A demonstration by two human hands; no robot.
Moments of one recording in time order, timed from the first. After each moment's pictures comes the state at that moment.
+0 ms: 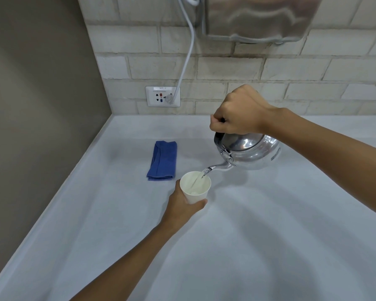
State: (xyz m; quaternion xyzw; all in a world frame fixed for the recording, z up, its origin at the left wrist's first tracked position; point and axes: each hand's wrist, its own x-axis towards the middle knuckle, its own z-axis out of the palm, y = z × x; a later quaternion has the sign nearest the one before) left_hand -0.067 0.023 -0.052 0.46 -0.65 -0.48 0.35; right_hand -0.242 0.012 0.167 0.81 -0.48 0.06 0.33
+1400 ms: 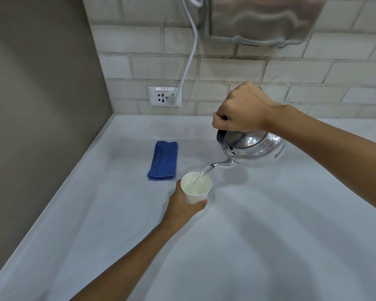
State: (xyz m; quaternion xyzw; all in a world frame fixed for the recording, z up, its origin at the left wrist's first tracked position) left_hand -0.067 0.023 -0.051 0.46 -0.66 -0.48 0.35; right_hand -0.240 0.014 0.177 0.82 -0.46 0.05 0.33
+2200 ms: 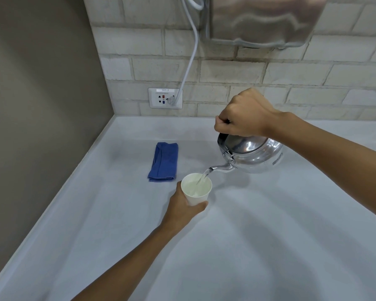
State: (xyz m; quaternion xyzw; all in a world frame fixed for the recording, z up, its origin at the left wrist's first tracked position) left_hand -0.067 0.024 -0.049 0.46 -0.65 -0.48 0.36; right_hand -0.248 0.013 0.169 0.82 -0.48 0.07 0.31
